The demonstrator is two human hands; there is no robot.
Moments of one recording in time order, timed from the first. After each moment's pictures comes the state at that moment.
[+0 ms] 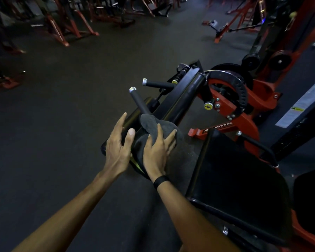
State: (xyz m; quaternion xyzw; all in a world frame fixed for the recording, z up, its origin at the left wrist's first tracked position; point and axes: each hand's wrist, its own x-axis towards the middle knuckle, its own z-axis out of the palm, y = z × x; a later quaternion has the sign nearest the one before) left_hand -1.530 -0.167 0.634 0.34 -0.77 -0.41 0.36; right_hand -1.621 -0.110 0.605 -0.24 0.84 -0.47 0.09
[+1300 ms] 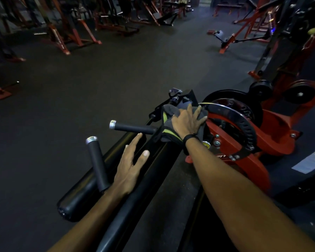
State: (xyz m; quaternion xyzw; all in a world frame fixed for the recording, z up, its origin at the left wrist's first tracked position) left_hand -1.785 -0.282 0.597 0.32 -0.74 -0.51 0.31; right_hand -2.030 -0.294 0.633 -0.32 0.92 -0.24 0.02
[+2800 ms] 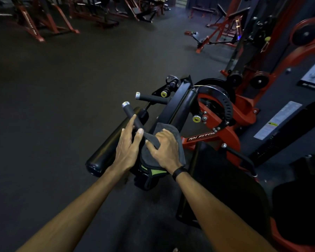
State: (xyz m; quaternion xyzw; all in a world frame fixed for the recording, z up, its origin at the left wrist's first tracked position) left_hand -1.598 -0.235 0.635 0.28 -0.75 -0.50 0.34; right_hand -1.723 -0.153 0.614 -0.48 0.77 -0.42 -0.07
